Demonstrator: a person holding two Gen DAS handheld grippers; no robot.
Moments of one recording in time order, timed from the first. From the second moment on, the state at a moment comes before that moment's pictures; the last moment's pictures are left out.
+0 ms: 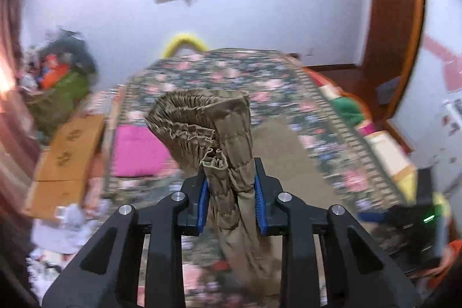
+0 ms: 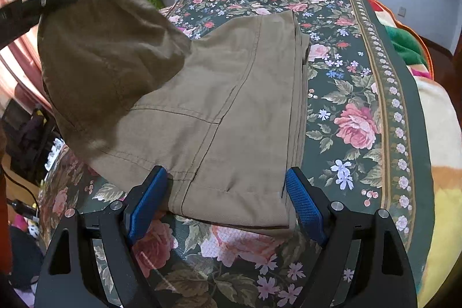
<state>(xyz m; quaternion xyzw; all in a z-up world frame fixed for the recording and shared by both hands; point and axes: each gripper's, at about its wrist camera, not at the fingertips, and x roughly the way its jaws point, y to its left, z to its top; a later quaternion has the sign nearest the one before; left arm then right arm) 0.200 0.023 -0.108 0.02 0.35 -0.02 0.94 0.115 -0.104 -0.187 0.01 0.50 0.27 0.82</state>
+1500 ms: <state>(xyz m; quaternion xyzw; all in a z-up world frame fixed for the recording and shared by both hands) 0.361 0.064 -0.214 0.01 0.52 0.00 0.85 0.126 -0.171 -0.156 0.06 0.45 0.20 0.87</state>
